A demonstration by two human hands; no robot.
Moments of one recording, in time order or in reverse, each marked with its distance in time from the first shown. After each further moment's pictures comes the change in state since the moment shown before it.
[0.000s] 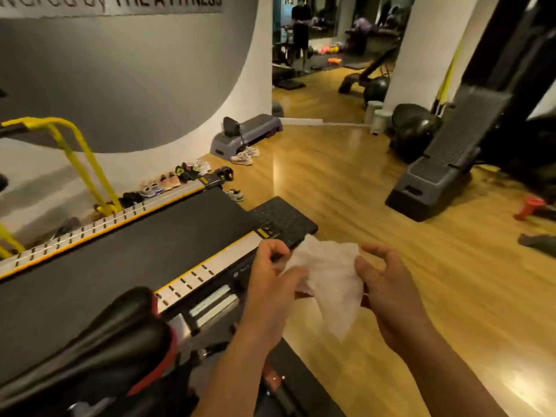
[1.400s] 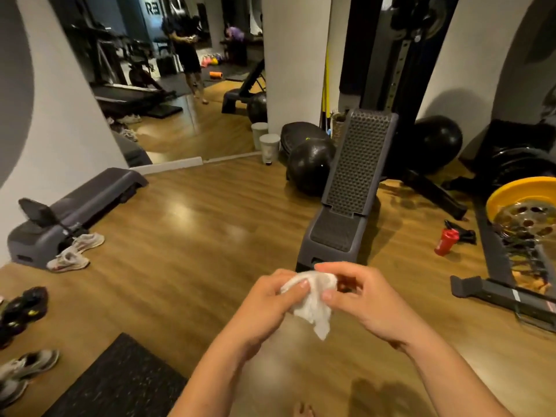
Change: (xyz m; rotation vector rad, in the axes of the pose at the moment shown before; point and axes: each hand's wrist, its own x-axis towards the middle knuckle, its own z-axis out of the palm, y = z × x) left_hand 0.843 -0.047 0.647 0.353 -0.721 0.072; right_hand 0.913 -0.105 -0.429 -0.219 -0.104 -0.125
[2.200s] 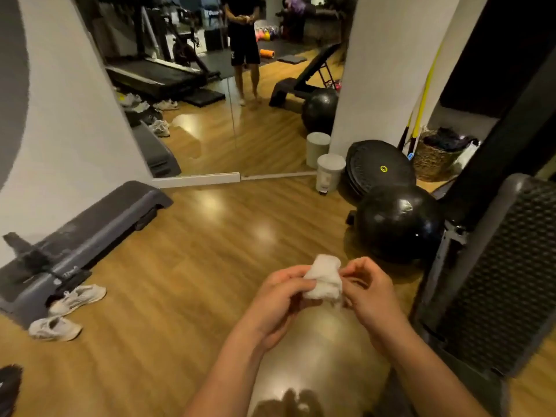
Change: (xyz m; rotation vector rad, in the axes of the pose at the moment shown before) left_hand 0.631 -0.033 -0.456 -0.627 0.120 -0.190; right_hand 0.804 -0.057 0.063 0.130 0.195 0.102
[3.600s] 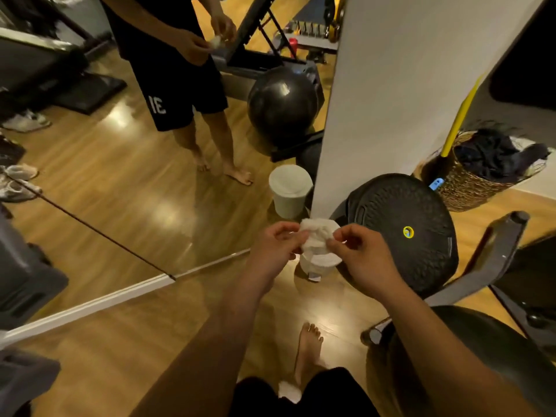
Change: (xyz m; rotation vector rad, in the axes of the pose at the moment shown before) left_hand 1.171 0.351 -0.162 0.523 0.169 -0.176; right_hand 1.194 -0.061 -0.035 -0.275 0.158 0.073
